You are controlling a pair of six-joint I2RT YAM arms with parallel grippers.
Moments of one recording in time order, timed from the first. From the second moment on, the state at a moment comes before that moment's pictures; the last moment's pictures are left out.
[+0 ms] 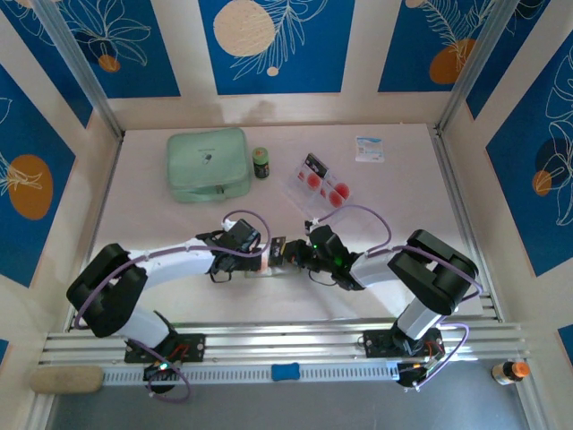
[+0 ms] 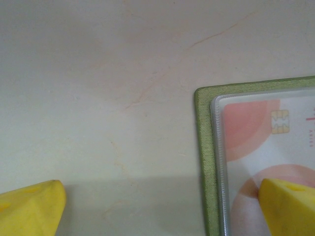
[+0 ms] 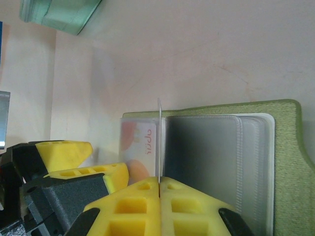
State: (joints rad) left arm -0.76 1.48 0.72 -0.45 -0.26 -0.67; right arm 0.81 1.62 0.46 0.61 -0.15 1.08
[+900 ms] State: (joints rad) left arm -0.76 1.48 0.72 -0.45 -0.26 -0.67; right arm 0.81 1.66 0.44 0.67 -0.18 1.11
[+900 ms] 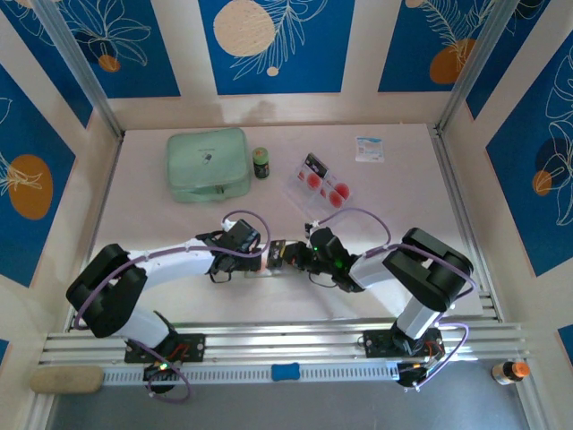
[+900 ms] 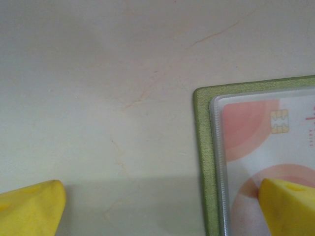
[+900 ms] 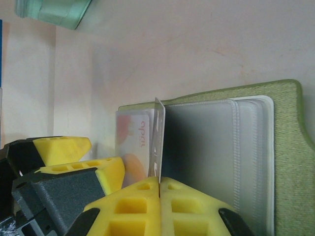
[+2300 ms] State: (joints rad) left arm -0.76 1.48 0.71 -0.45 -0.26 -0.67; right arm 0.83 1.67 0.43 0.67 -0.21 1.11
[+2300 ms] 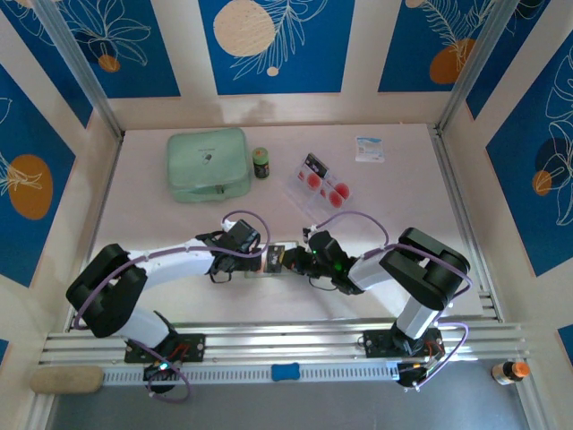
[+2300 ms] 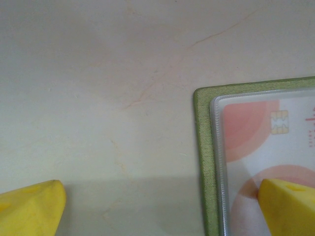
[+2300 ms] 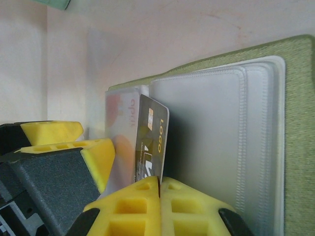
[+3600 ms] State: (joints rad) left arm -0.76 1.48 0.71 -0.44 -0.27 -0.68; right arm 0.76 1.78 0.63 0.47 -0.45 1.03
